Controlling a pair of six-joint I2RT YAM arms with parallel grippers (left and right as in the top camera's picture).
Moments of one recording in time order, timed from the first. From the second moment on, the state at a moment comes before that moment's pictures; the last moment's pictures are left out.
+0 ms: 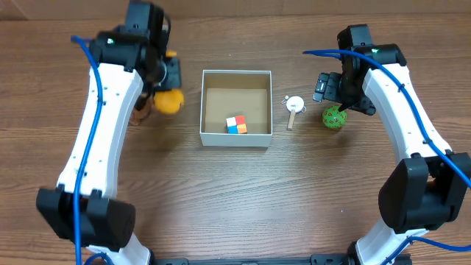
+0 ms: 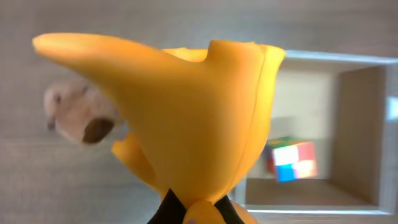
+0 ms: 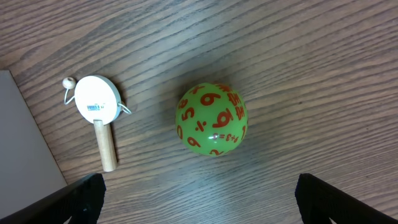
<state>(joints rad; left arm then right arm) -0.20 1.81 1.93 -1.27 -0.01 -0.23 0.09 1.87 1.64 -1.17 0.11 0.41</state>
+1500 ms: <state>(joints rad) -0.49 2.12 1.89 -1.20 -0.15 -0.41 0.09 1.87 1.64 -1.17 0.11 0.41</state>
